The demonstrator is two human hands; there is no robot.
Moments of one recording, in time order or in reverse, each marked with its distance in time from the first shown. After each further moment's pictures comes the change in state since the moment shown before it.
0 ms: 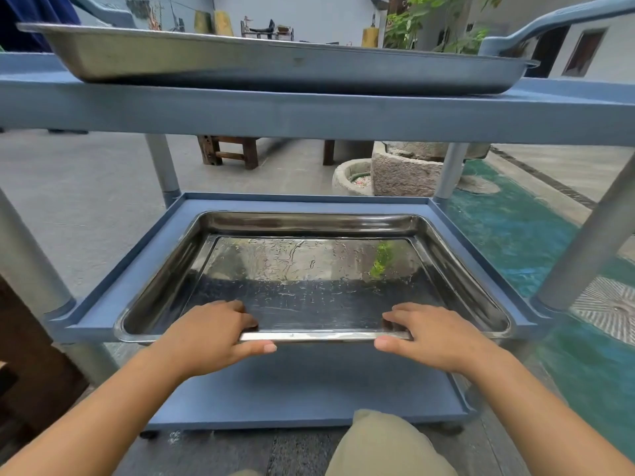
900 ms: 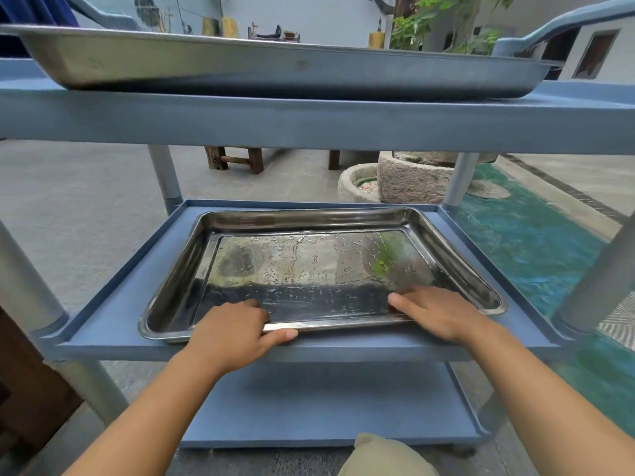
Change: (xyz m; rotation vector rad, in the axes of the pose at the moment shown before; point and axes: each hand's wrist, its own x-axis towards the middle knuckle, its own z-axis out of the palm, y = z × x) left_hand 0.050 0.009 0.011 0.047 0.156 -0.141; right_hand 0.069 0.040 -0.010 0.151 0.062 0.007
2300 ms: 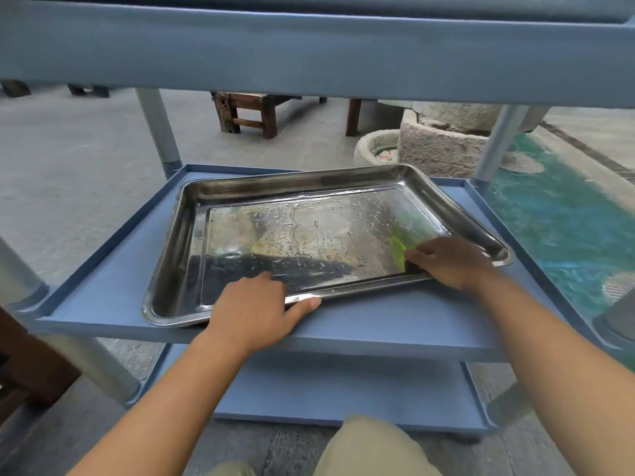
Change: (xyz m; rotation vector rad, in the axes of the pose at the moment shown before) left_hand 0.031 0.039 0.009 -0.022 0.052 -0.154; right_hand 0.089 0.061 0.004 -0.001 0.142 0.076
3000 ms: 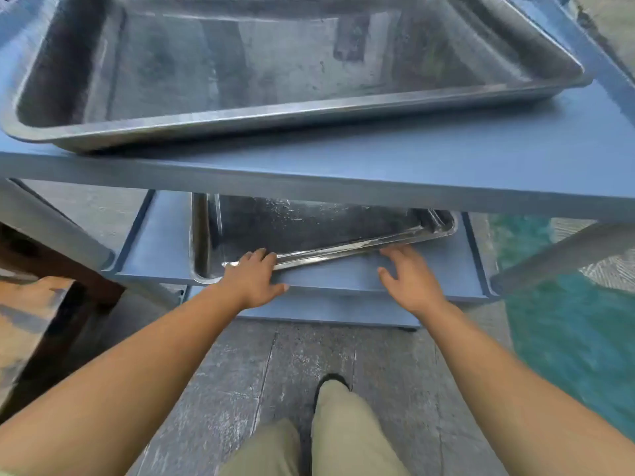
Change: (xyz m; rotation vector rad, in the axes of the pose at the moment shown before) left_hand -0.019 -0.014 -0.088 -0.223 -0.694 -0.078; right_hand -0.125 -0.086 -0.072 0.185 -0.193 0.140
